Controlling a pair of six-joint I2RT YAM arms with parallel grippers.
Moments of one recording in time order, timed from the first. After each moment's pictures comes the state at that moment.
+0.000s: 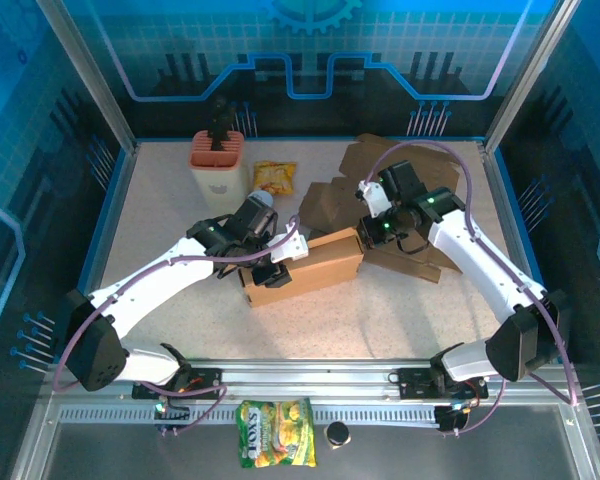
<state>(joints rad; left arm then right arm) -0.63 1.37 1.10 -0.79 0.26 0.50 0.43 1.41 1.32 -0.99 -0.23 0.06</state>
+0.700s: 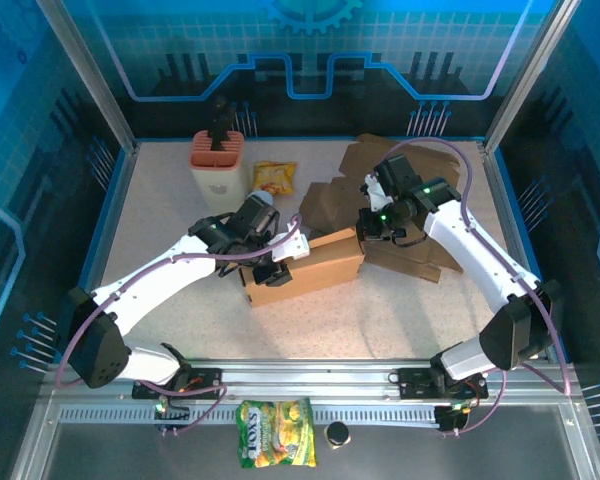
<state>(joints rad) -0.63 1.39 1.13 -0.81 0.26 0.49 0.43 1.47 1.40 -1.08 -0.26 0.33</state>
